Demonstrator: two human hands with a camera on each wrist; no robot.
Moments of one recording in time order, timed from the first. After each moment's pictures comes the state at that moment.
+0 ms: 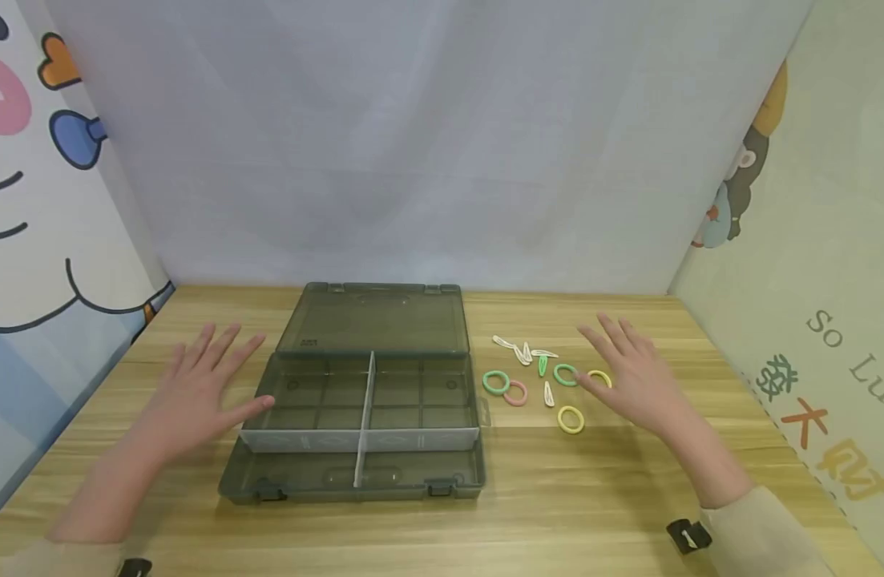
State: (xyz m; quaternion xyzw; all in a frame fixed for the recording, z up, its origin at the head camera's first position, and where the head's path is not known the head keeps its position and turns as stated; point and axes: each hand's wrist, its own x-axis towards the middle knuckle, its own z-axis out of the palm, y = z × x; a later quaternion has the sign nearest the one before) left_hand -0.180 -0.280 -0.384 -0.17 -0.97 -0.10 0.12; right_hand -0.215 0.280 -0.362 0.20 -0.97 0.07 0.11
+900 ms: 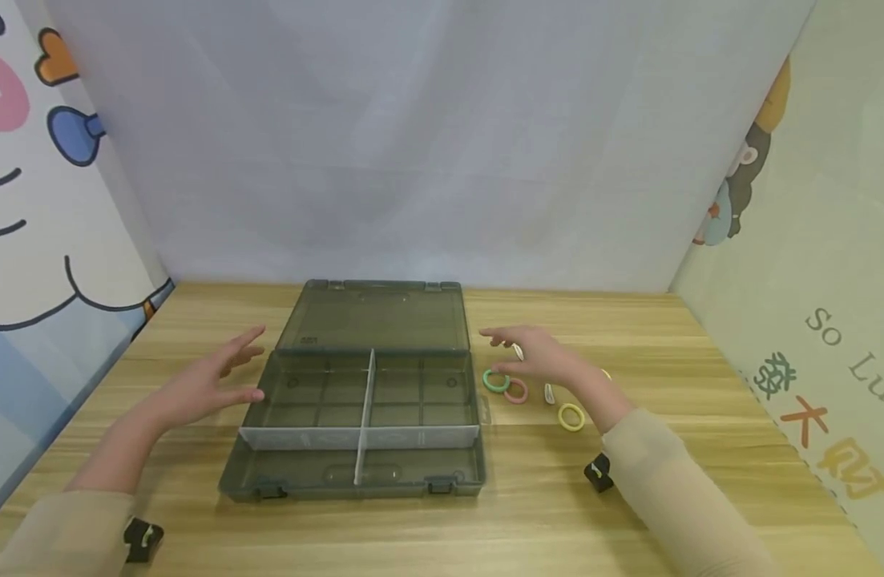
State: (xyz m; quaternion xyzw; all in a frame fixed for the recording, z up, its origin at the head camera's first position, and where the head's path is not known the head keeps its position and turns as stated) left_hand -0.213 -0.304 -0.396 -0.20 -0.92 -0.34 -0.06; right_hand -0.286 0.191 -0.381 0.35 -0.91 0.21 -0.05
